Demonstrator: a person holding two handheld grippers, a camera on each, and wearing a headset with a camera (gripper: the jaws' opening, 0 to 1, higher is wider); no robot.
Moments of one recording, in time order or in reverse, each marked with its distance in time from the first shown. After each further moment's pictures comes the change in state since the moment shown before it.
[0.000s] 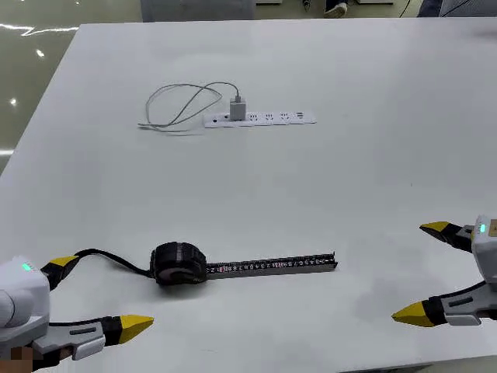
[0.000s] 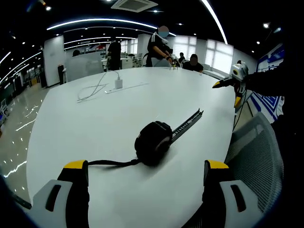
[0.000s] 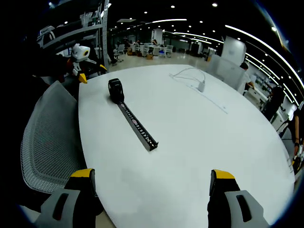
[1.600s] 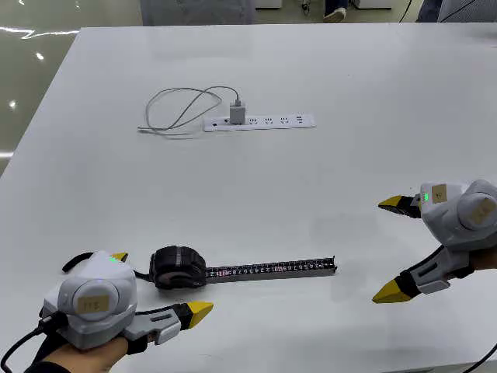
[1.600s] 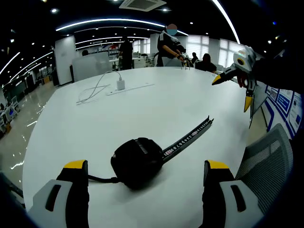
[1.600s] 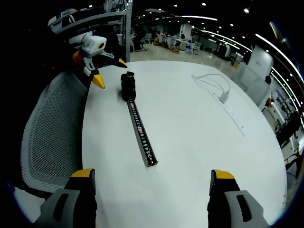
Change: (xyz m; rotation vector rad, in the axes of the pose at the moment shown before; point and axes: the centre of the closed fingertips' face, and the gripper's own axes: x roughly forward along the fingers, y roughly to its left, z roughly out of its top) left arm 0.059 -0.031 0.020 -0.051 -0.009 0.152; right arm 0.035 -0.010 0.040 -0.197 0.091 0.147
